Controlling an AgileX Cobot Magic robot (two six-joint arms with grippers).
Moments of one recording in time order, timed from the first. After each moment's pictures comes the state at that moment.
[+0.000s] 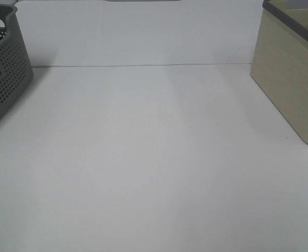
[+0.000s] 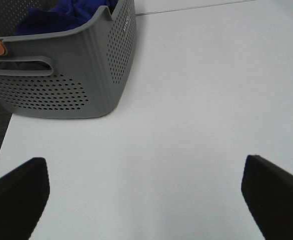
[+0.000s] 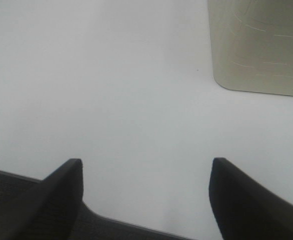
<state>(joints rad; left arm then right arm) 0.05 -0.01 -0.52 -0.05 1.08 0.10 0.10 0.00 -0.46 0.10 1.11 -0.12</state>
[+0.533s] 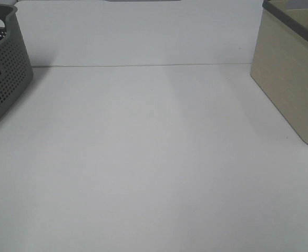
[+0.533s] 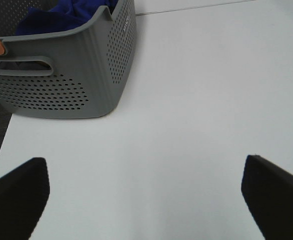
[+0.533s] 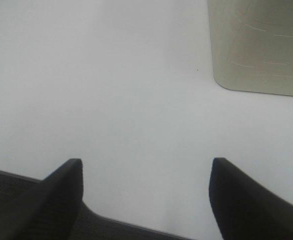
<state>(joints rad) 0.05 -0.01 -0.52 -0.05 1.08 0.10 0.10 0.00 -0.46 0.10 1.11 -0.12</state>
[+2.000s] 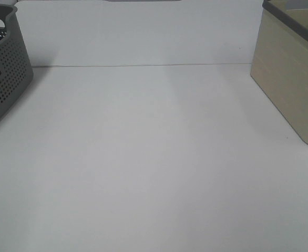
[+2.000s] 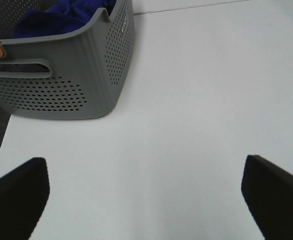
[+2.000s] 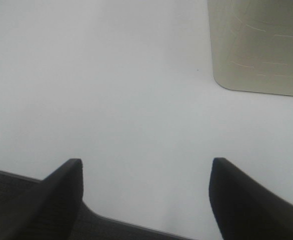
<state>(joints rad) 0.05 0.05 -0.56 -0.05 1.08 0.10 0.10 0.00 -0.46 0.10 1.11 -0.12</state>
